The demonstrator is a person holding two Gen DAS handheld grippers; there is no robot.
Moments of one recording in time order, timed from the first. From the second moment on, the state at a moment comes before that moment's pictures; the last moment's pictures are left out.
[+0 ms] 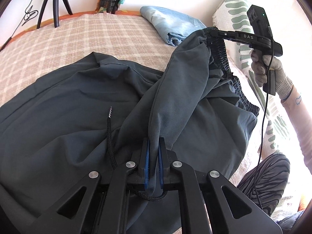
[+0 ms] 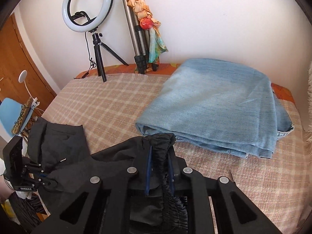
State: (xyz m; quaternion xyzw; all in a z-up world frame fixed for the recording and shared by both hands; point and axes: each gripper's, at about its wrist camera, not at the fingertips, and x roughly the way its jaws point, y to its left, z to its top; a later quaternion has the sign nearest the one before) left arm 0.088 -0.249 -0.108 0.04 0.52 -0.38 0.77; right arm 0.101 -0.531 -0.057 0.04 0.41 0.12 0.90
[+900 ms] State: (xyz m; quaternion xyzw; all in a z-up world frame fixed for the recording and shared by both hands) left arm 0.040 -0.269 -0.078 0.14 0.45 -0.41 0.78; right arm -0.140 -0.559 -0.097 -0.04 0.45 0.03 0.89
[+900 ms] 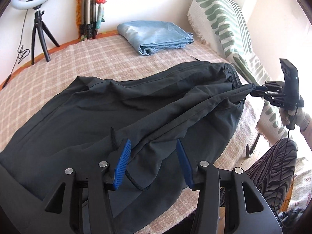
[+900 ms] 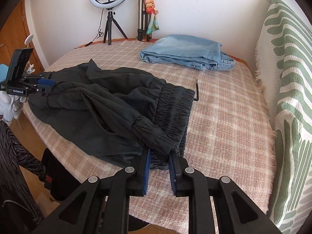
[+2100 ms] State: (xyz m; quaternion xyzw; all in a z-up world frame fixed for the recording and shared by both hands) left arm -0.045 -0.303 -0.121 0.32 0.38 -0.46 0.74; right arm -0.118 -0.603 -0.165 0.48 0.38 -0.02 0.79
